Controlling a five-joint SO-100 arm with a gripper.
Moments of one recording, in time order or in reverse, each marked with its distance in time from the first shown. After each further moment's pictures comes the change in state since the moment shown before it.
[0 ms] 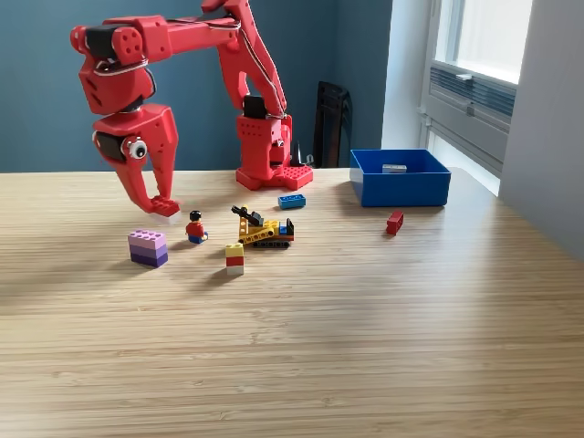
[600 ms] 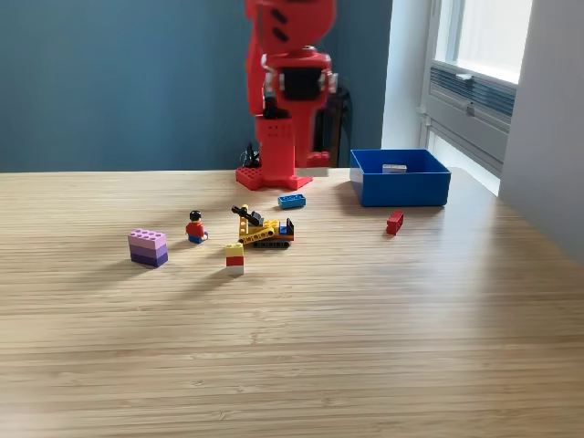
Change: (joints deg) arm -45.6 25.0 13.2 1.8 8.7
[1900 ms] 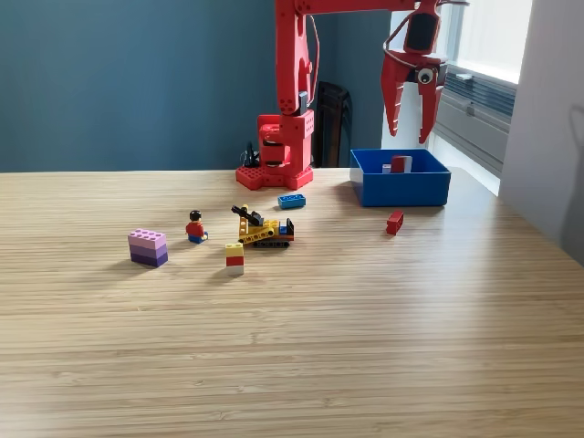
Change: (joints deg) arm -54.0 4.2 11.4 0.0 -2.0
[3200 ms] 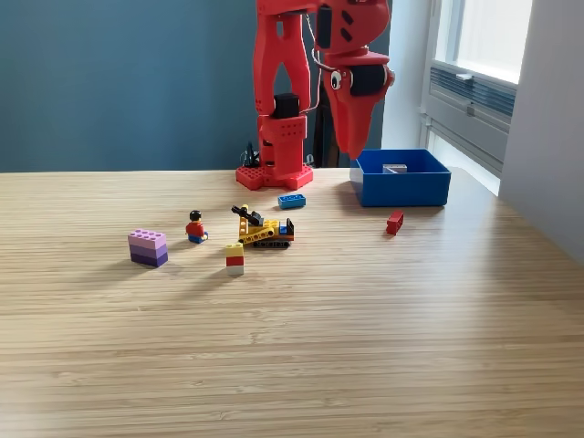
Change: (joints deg) arm 42.5 0.0 -4.0 0.0 -3.6
